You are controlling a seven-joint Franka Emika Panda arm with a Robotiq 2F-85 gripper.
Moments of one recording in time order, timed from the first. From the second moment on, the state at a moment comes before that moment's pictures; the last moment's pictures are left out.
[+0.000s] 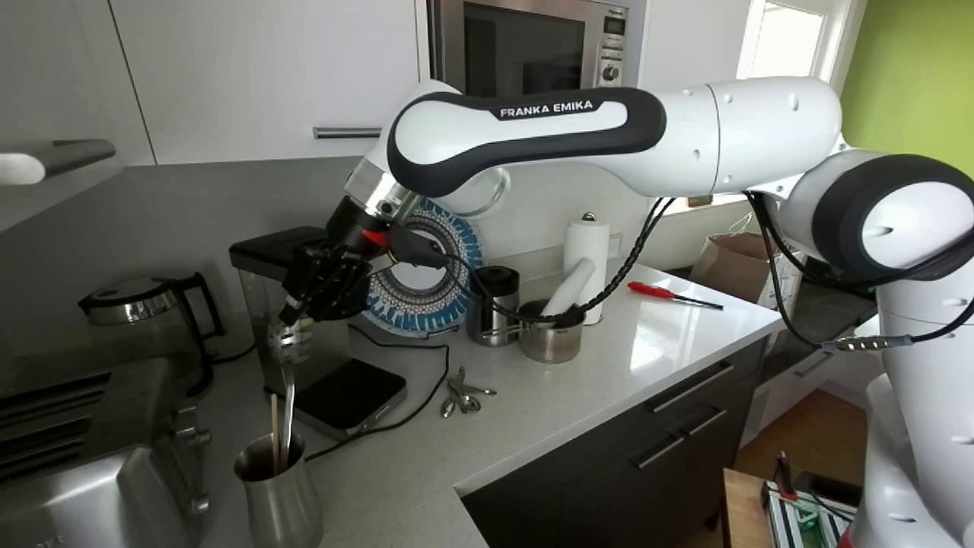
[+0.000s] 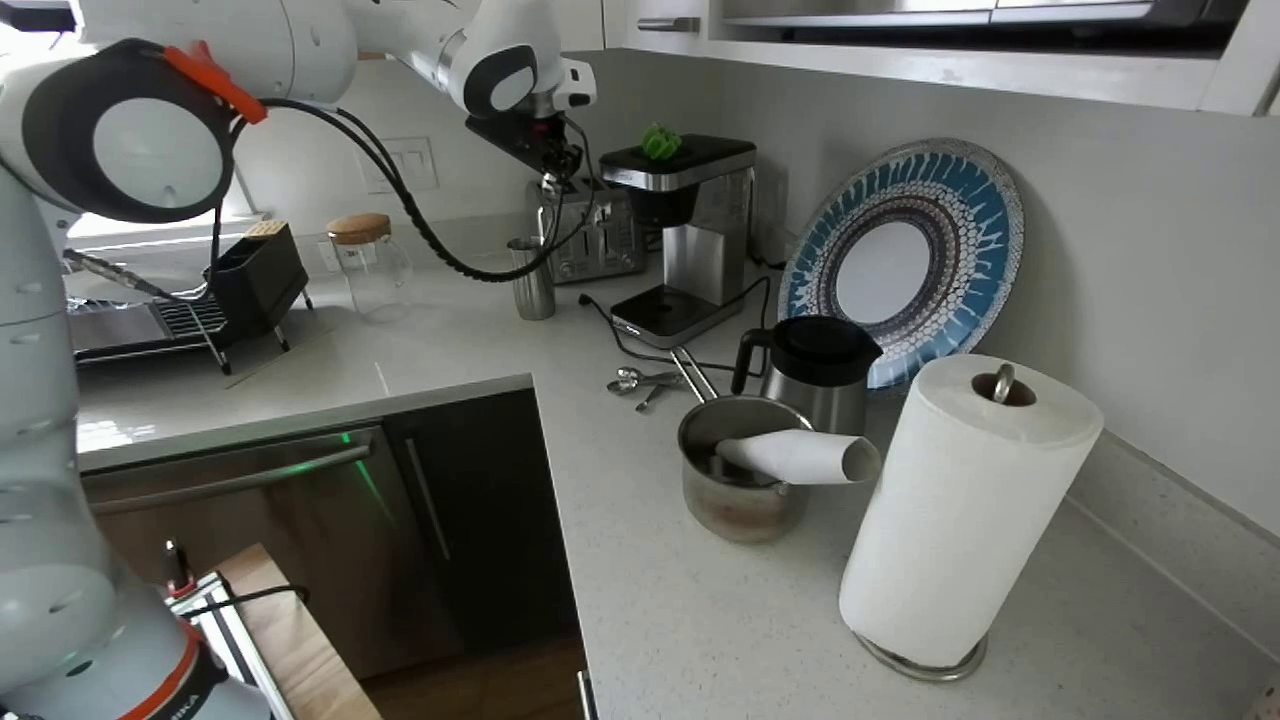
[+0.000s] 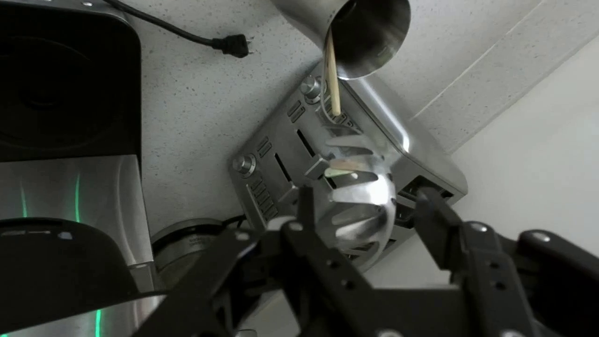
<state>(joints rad) 0.06 0.31 0.15 -1.41 0.42 2.25 -0.13</state>
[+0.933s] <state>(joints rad) 0.03 0.34 0.19 -1.33 0.54 2.17 -0.27</state>
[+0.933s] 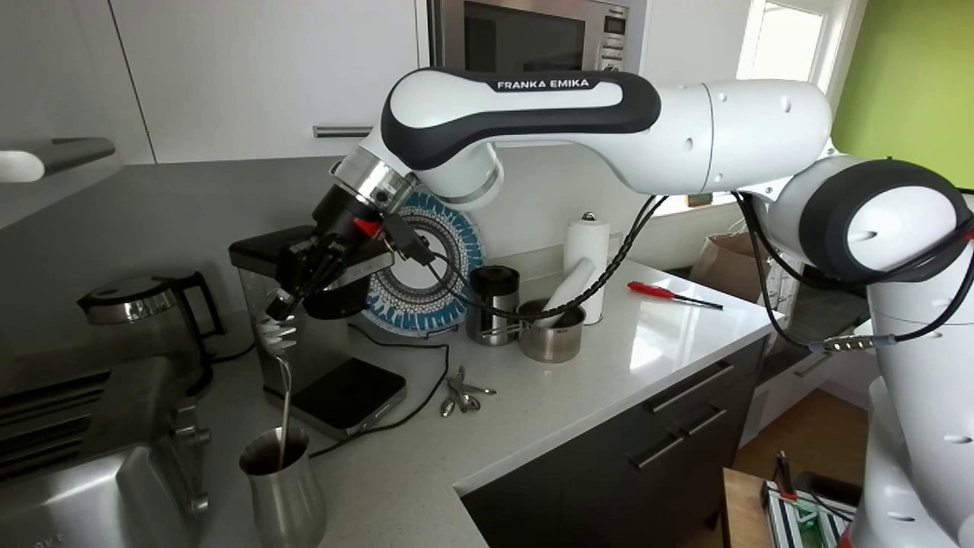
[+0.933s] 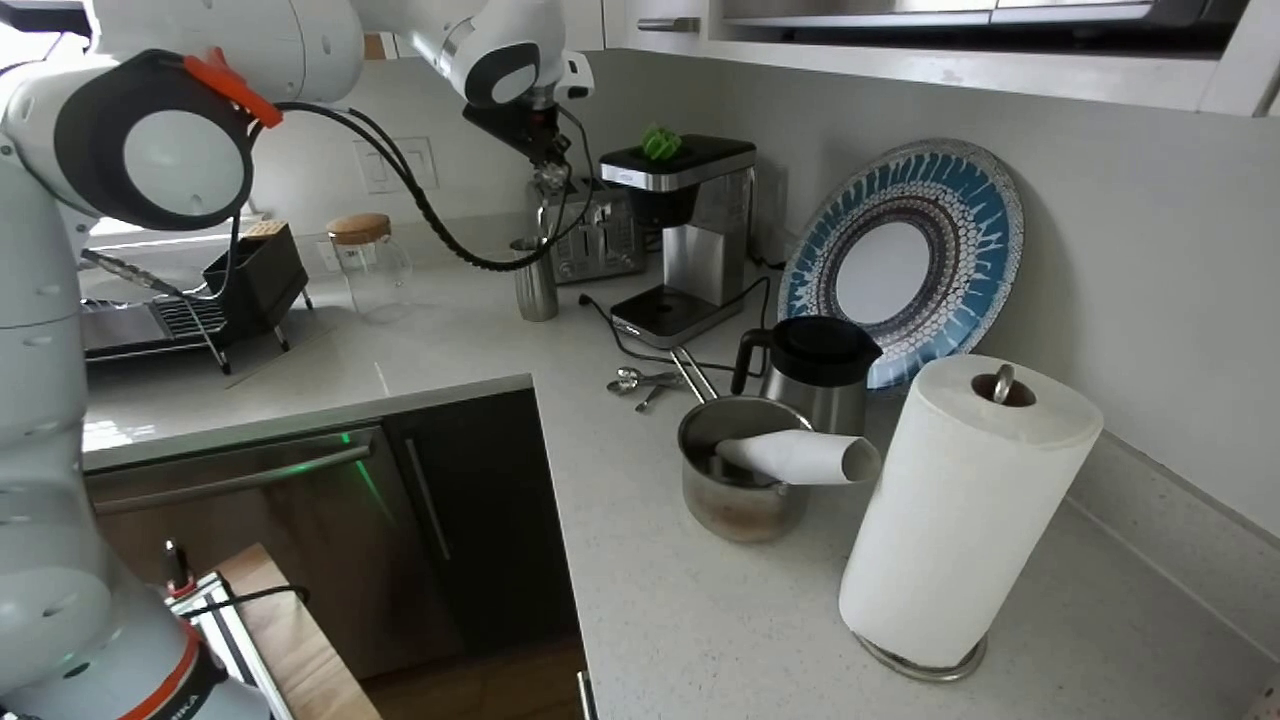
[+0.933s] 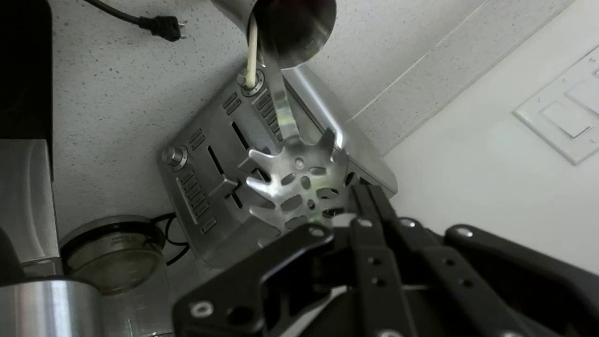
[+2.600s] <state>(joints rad) 0.06 -0.02 0.21 -1.45 0.37 2.10 -0.14</state>
